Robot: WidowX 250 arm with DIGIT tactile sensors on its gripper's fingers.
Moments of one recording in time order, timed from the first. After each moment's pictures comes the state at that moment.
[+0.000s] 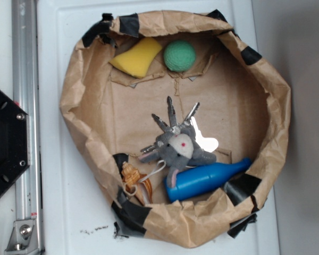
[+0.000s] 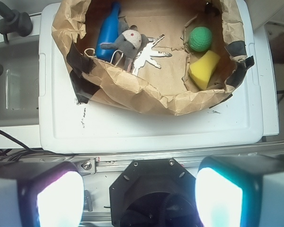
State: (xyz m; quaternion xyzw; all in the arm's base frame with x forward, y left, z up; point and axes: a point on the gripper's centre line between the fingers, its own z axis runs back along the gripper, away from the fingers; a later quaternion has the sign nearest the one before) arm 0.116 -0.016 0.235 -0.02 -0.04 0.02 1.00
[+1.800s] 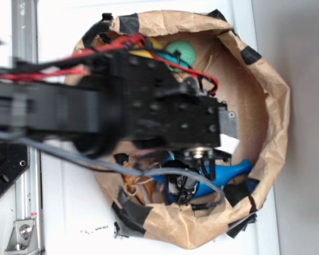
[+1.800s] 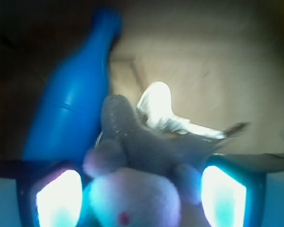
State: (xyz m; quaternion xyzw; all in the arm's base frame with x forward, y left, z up) arm 0.282 -0.028 0.046 -0.04 -0.03 -0.04 1.00
